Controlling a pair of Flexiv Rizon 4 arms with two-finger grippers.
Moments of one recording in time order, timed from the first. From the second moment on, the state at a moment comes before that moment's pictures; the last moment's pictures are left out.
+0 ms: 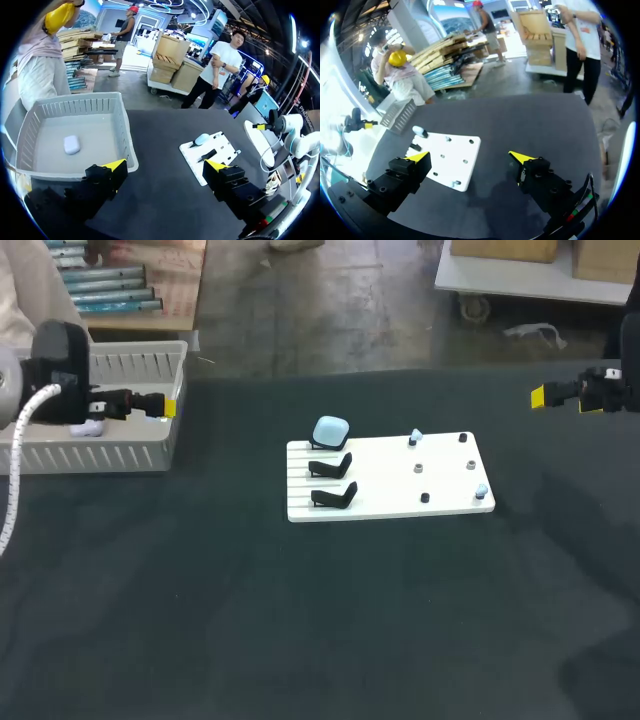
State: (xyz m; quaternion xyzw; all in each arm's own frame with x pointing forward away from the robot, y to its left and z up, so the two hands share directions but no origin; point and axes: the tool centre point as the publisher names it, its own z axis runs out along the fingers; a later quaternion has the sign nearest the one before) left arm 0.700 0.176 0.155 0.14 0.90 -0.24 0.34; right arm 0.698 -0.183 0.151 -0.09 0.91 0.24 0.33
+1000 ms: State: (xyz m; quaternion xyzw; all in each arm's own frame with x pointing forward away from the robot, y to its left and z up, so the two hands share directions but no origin) left arm 0.714 0.154 0.172 0.43 0.74 -0.29 0.42; right arm 0.698 -0.183 0.151 -0.09 0.91 0.24 0.33
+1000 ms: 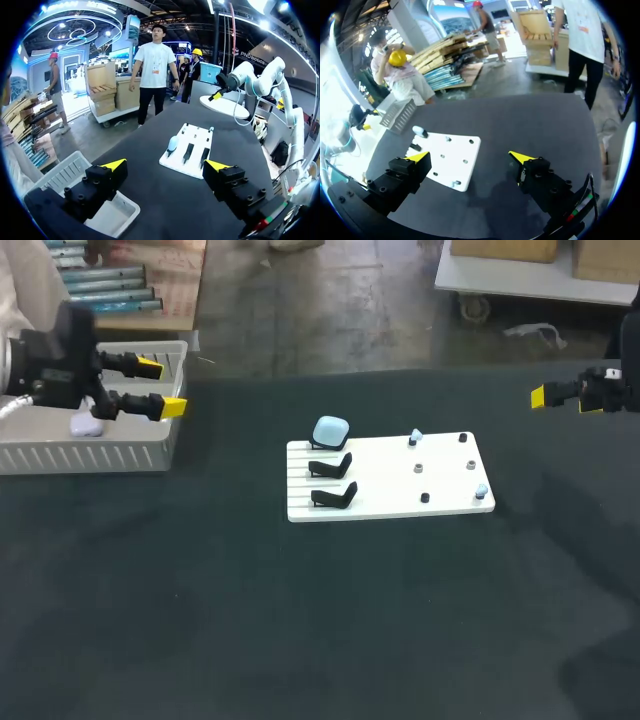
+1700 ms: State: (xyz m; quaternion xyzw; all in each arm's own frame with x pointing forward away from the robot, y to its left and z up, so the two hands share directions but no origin) left arm 0.716 0.083 0.144 0.52 0.67 -0.32 0.42; right arm 0.698 -0.183 0.151 -0.09 0.91 0.24 0.33
